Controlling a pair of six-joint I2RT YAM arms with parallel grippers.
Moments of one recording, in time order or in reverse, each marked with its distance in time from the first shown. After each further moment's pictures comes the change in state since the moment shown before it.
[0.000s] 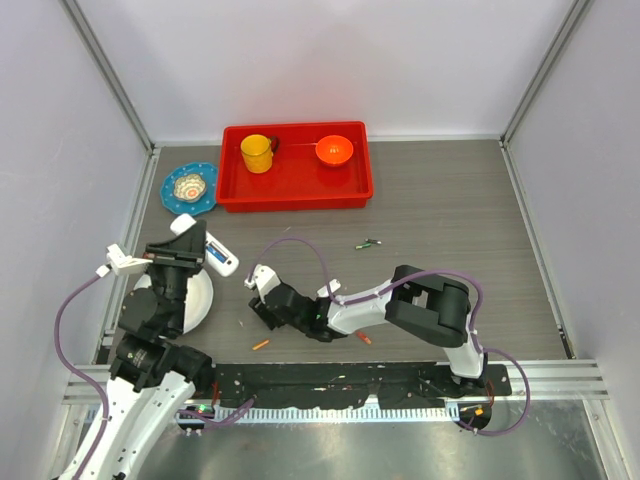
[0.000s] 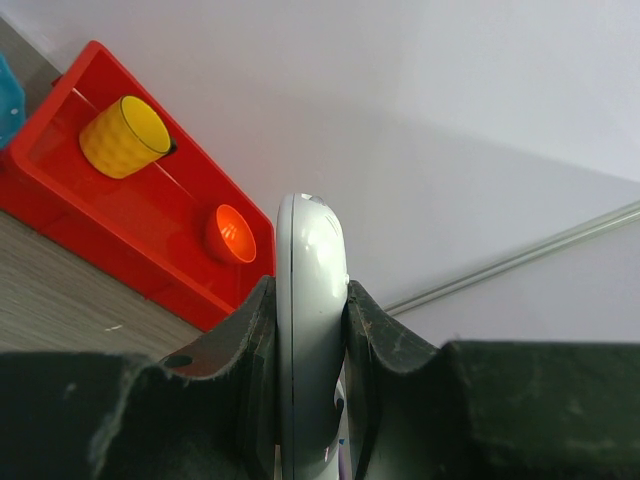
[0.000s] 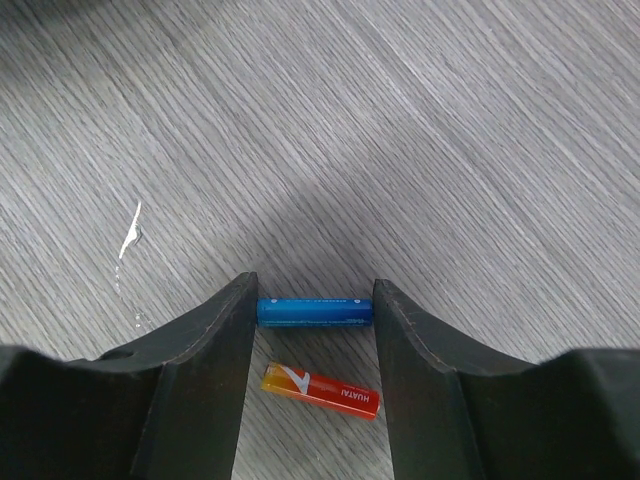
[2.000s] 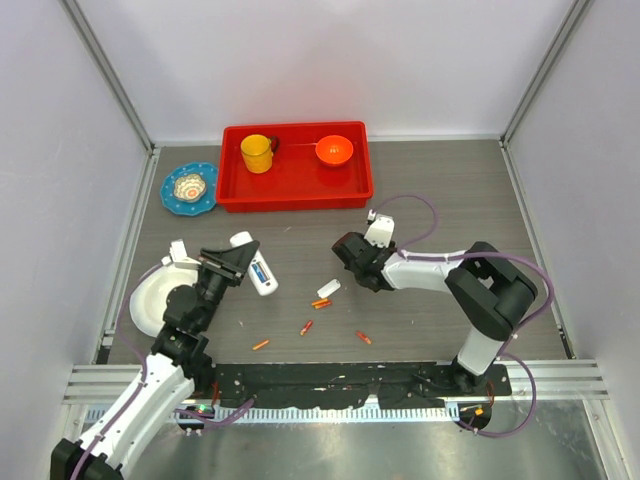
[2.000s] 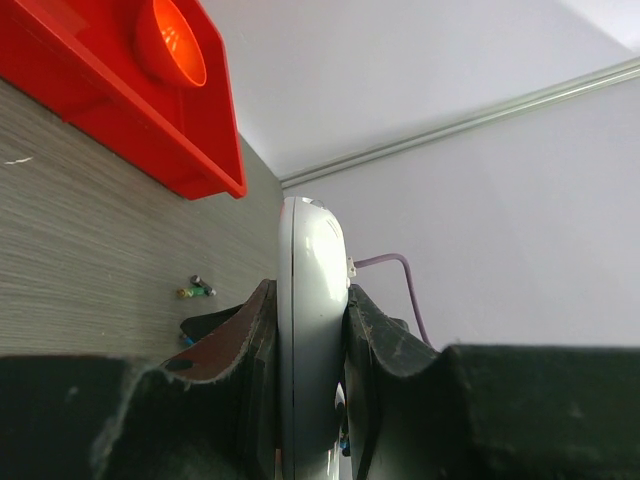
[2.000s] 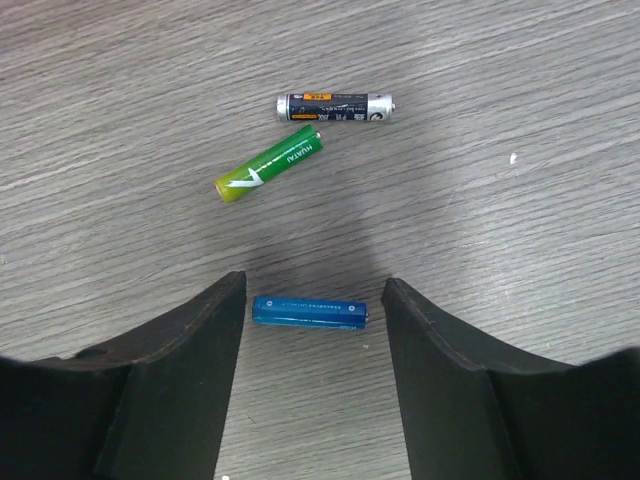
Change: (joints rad) left arm 0.000 0.166 -0.399 0.487 0.380 -0.237; right arm -0.465 -0.292 -0.188 -0.555 0.364 0.731
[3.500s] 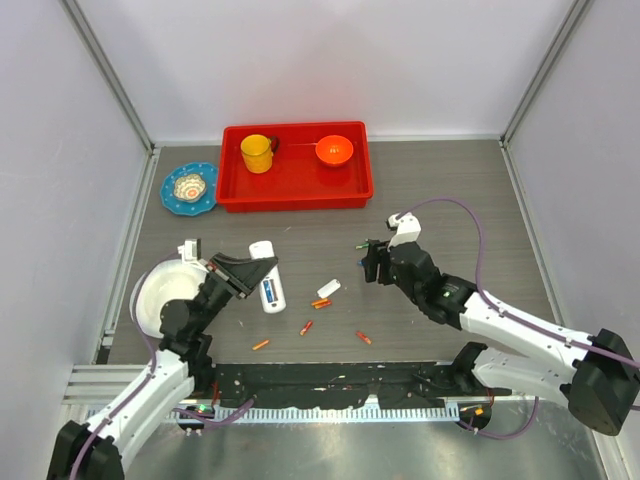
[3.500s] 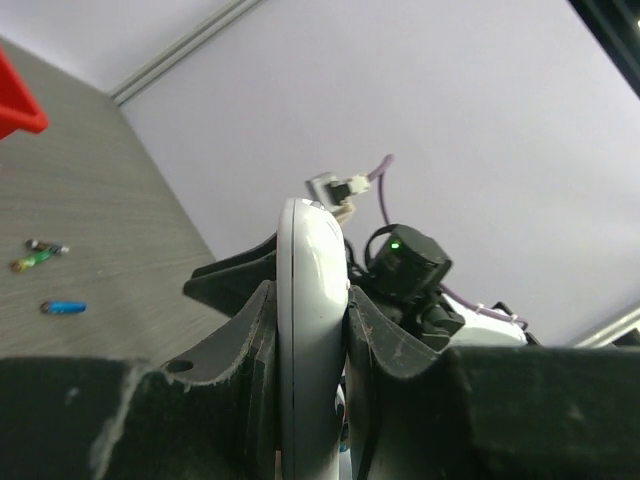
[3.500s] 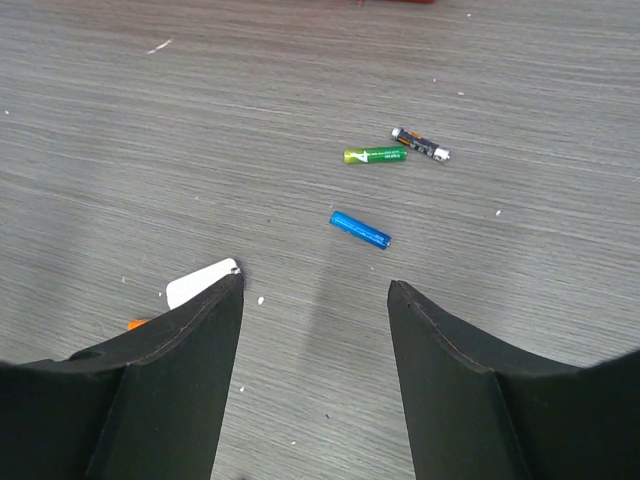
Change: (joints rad) left arm 0.000 0.121 -0.091 0.500 0.399 0.005; right arm 0.000 -0.724 -0.280 0.077 -0.303 -0.486
